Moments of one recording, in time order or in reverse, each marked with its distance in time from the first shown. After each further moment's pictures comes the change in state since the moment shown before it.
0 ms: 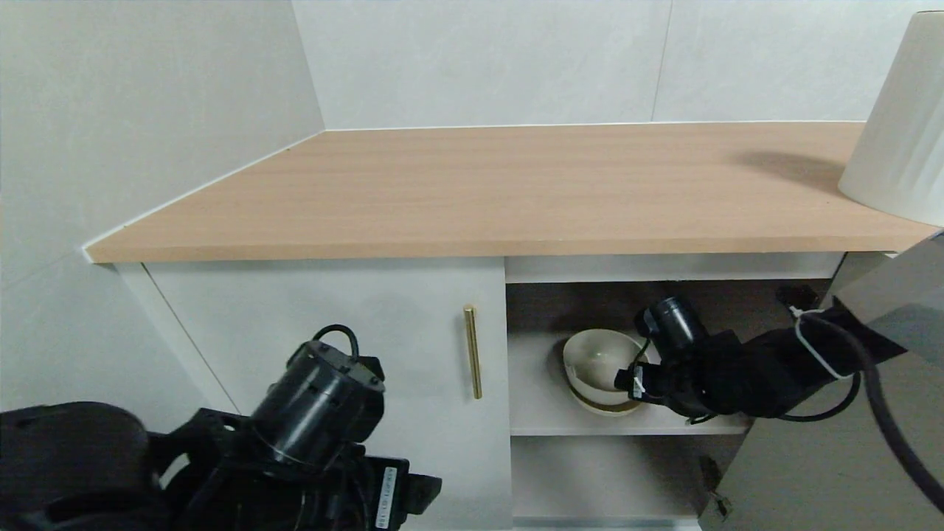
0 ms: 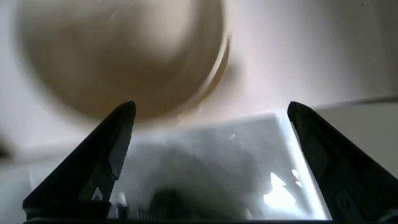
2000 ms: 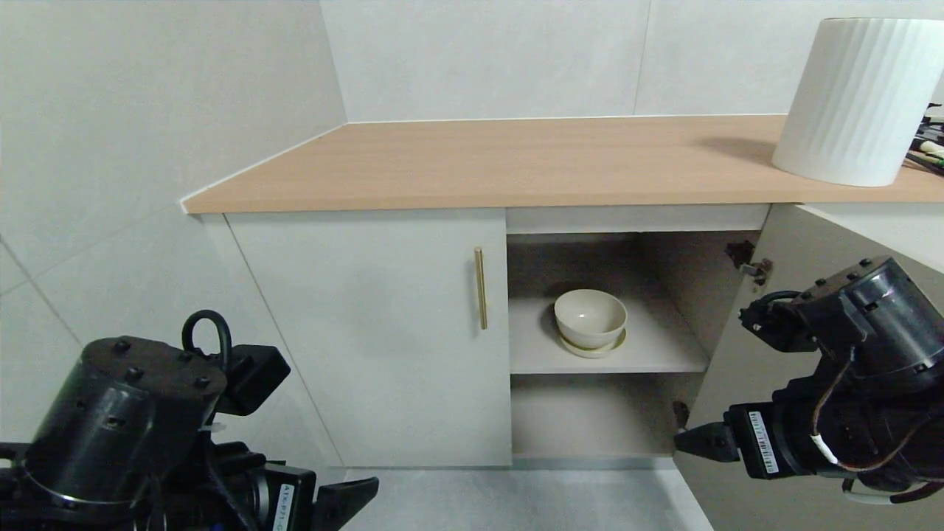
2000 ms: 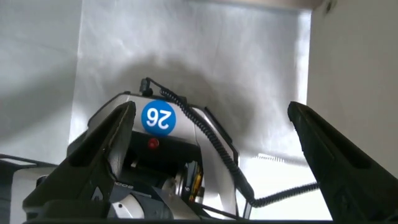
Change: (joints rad) left arm 0.052 -0.283 0.070 0.073 -0.012 0.104; right arm 0.169 -0.626 0.143 0.500 0.180 -0.082
